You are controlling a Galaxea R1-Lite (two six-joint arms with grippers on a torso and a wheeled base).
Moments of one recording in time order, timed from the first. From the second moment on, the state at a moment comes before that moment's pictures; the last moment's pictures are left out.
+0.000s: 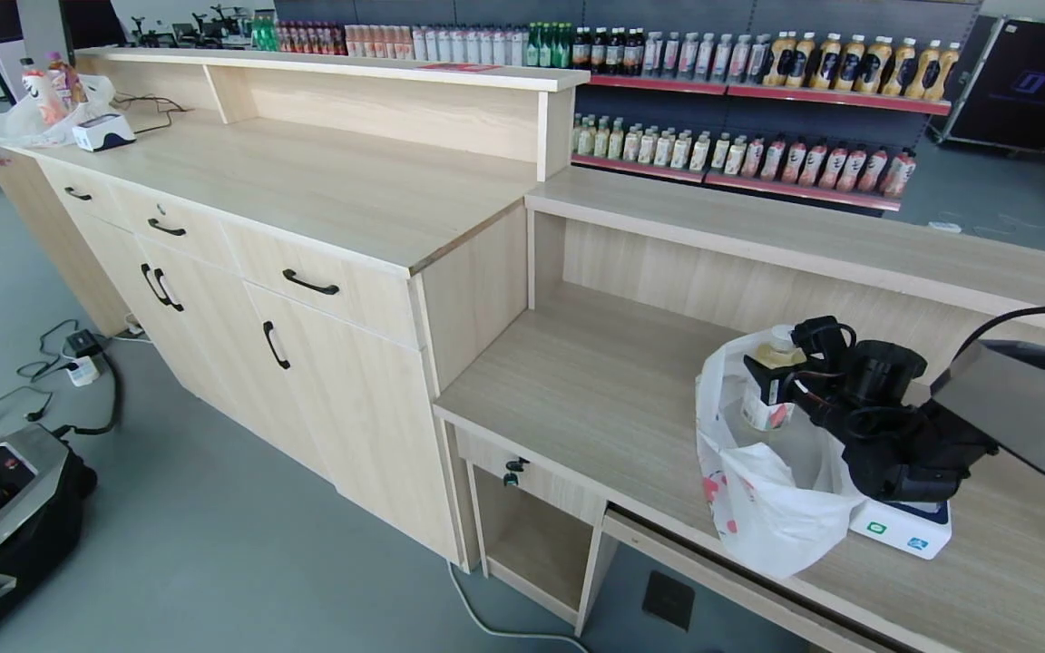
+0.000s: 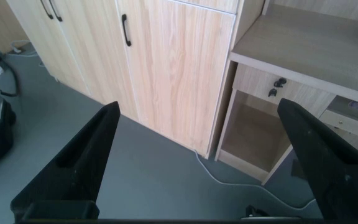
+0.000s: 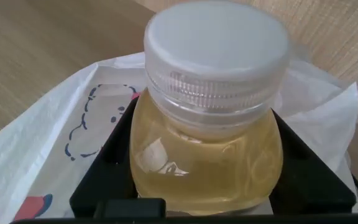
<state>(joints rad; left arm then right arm) 0.00 0.00 0.00 0.00 0.00 0.00 -0.04 2.49 -1.17 -1.30 0.18 -0.19</state>
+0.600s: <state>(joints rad) 0.00 0.00 0.00 0.00 0.00 0.00 -0.02 2.56 -1.23 -1.29 0.18 -0.17</state>
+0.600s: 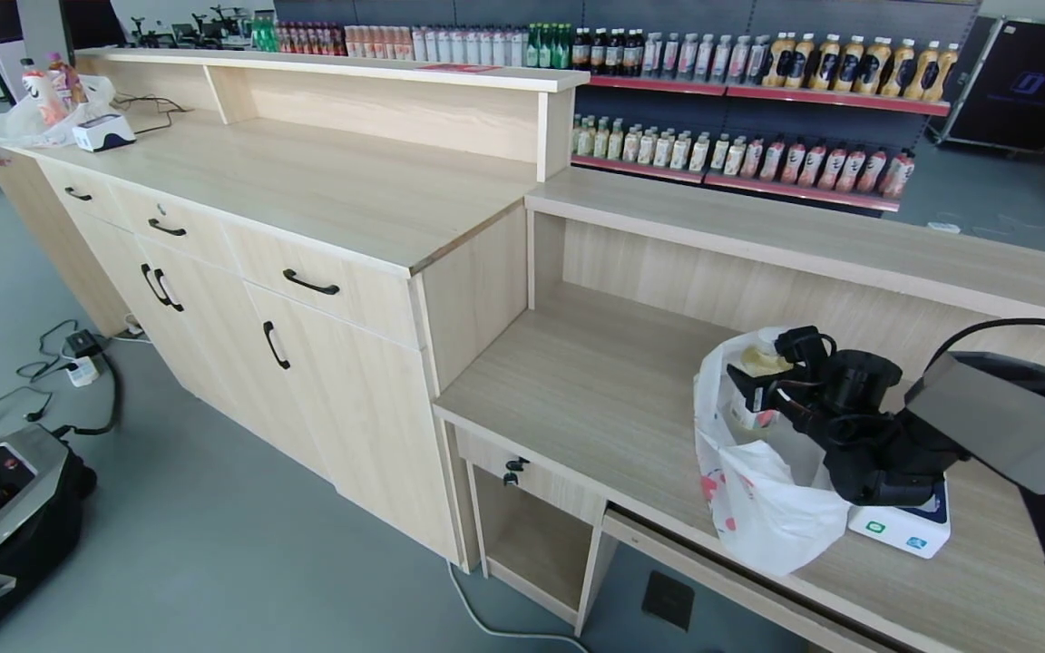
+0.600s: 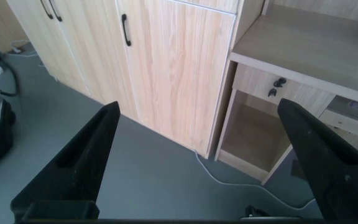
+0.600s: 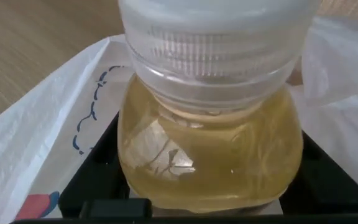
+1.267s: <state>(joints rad) 0.00 0.00 0.00 0.00 0.00 0.00 -0.04 2.16 -0.86 -1.22 0.18 -0.18</state>
